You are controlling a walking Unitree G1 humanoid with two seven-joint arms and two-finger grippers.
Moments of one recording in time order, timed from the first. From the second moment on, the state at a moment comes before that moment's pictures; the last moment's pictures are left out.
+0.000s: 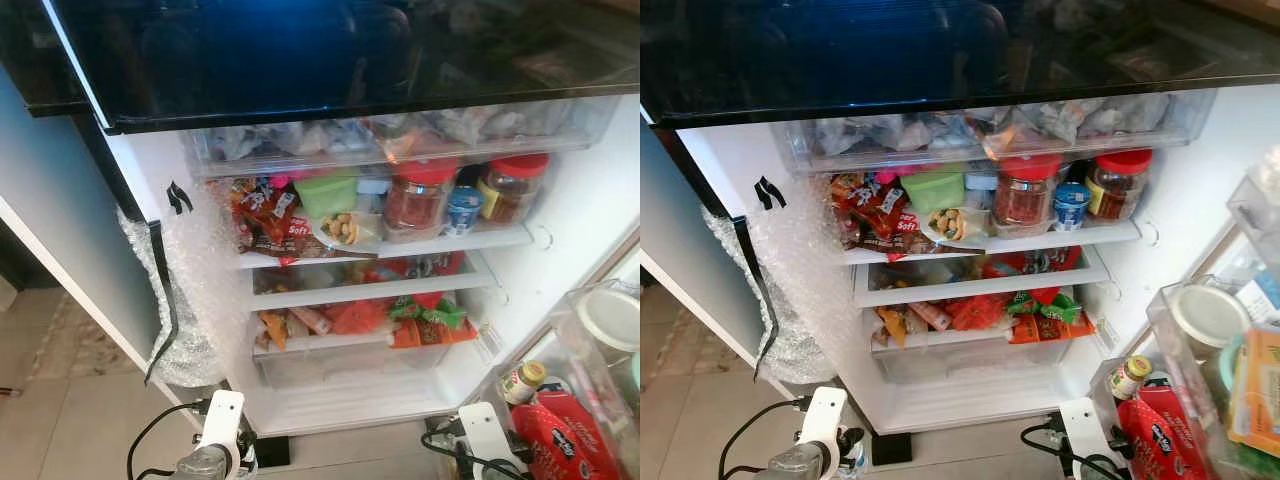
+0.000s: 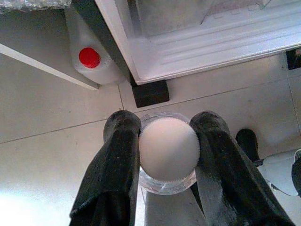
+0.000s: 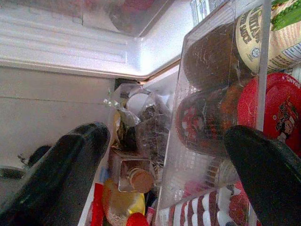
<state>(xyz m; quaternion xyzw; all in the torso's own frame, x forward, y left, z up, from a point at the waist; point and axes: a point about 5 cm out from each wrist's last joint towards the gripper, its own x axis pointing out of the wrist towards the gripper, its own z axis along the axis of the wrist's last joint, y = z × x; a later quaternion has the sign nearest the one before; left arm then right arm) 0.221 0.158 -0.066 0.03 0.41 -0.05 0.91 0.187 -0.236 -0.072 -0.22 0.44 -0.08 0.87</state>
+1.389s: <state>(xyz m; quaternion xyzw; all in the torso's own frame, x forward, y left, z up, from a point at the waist) 0.221 0.160 -0.066 0.03 0.41 -0.05 0.91 0.168 -0.278 -0.067 -0.25 0.46 -0.15 0.84</state>
